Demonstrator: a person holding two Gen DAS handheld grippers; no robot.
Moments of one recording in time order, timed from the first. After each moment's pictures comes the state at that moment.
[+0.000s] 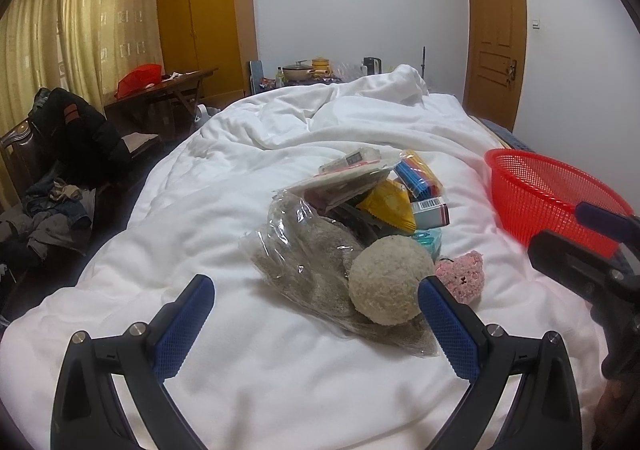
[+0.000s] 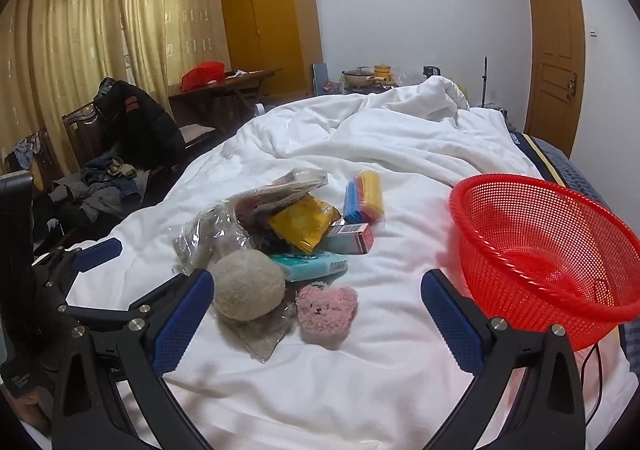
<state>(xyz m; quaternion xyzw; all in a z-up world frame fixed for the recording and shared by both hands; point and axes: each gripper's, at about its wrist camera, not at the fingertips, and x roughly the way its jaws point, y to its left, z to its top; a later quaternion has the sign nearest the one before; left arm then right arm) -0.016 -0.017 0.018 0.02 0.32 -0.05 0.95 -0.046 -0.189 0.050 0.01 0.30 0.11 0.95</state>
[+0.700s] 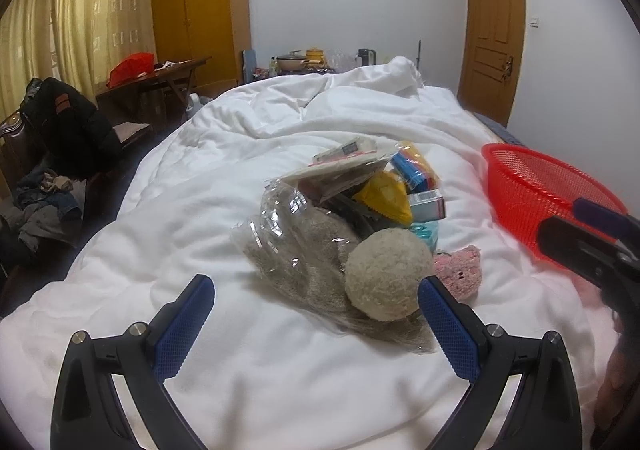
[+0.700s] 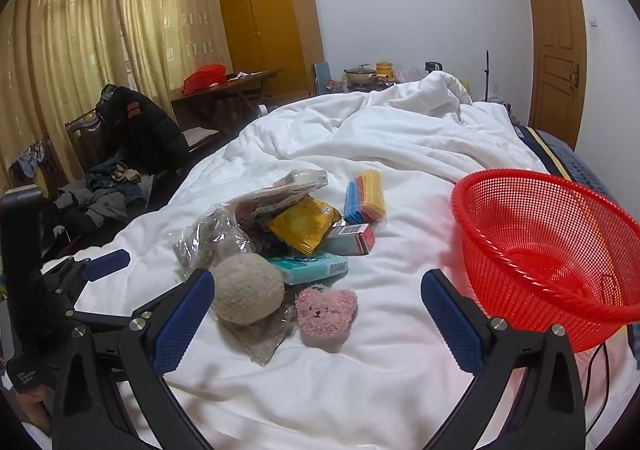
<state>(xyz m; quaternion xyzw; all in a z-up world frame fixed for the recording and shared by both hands) -0.009 -0.015 0.012 0.02 0.34 -0.06 0.94 -0.039 -0.199 0.049 0.03 0.30 0.11 0.95</state>
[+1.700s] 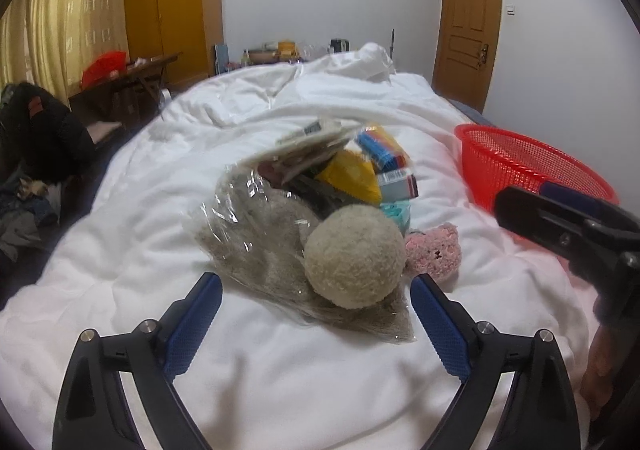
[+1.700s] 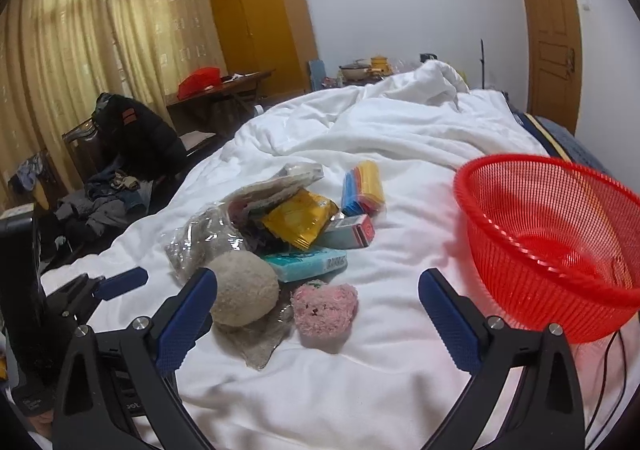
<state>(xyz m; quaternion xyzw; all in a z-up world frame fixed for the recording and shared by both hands) -0.011 -0.031 0.002 0.03 0.34 -0.12 0.93 -0.029 -0.204 0.030 0.05 0.31 0.11 0.94</state>
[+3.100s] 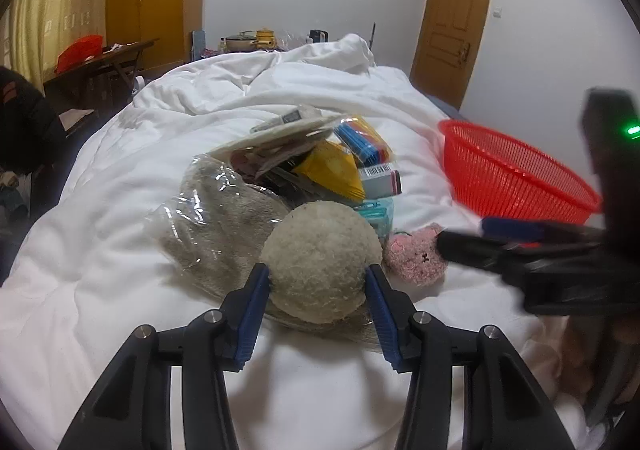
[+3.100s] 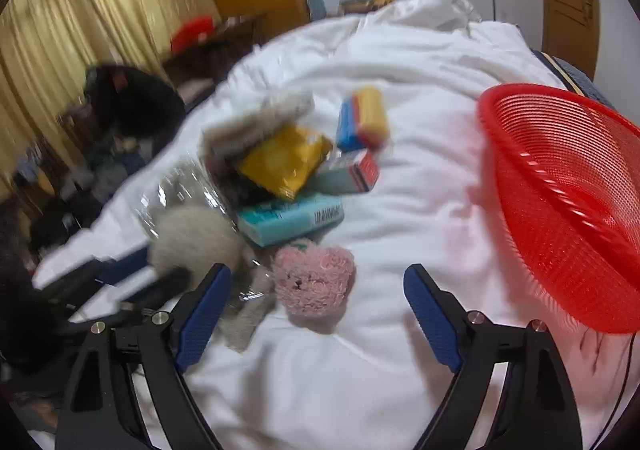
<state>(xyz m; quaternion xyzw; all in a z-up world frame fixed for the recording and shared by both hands) 0.012 -0.032 -0.012 0.00 0.37 -0.17 0.91 0.019 -0.204 -0.008 0.06 0.43 0.14 0.89</state>
